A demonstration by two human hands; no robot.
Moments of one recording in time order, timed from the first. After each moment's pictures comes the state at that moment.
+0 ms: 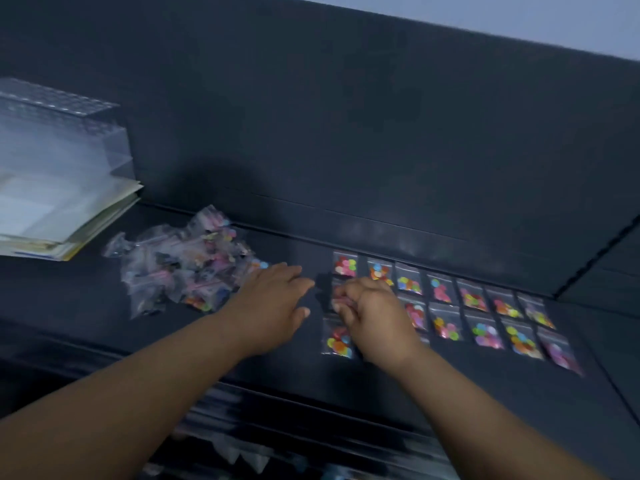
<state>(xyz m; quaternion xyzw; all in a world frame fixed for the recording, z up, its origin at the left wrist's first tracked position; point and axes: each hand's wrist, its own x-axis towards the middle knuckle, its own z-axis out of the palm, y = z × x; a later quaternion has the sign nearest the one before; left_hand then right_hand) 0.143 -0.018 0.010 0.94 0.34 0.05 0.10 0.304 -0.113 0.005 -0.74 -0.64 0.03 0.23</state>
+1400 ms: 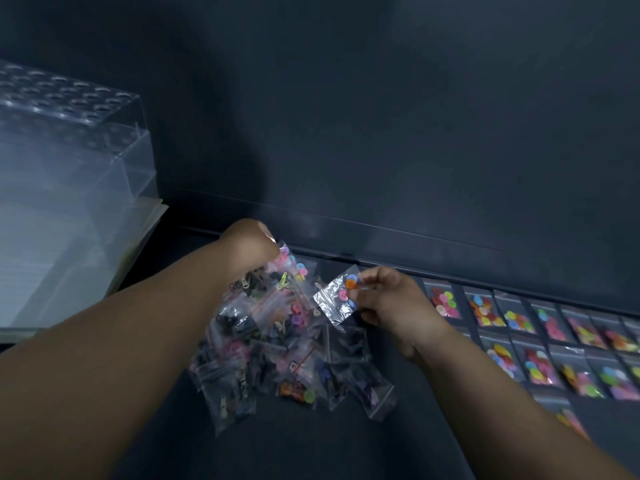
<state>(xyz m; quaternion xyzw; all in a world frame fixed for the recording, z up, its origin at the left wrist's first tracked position) 0.091 0.249 -0.005 0.71 0.53 0.11 0.44 0.226 0.075 -0.002 -0.72 -0.26 0.42 0.49</state>
